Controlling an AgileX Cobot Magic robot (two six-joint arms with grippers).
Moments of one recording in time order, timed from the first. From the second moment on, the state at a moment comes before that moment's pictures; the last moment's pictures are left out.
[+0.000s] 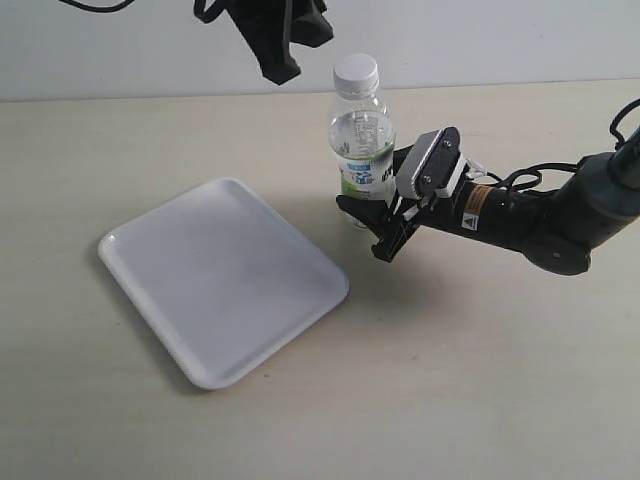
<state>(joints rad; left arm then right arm) -0.61 1.85 -1.69 -0.29 0.73 1.10 0.05 2.34 -0.99 -0.82 -1.12 -0.02</state>
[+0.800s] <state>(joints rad) -0.66 1.88 -1.69 -0.28 0.79 1.10 0.05 2.34 -0.99 -0.82 -1.12 -0.06</state>
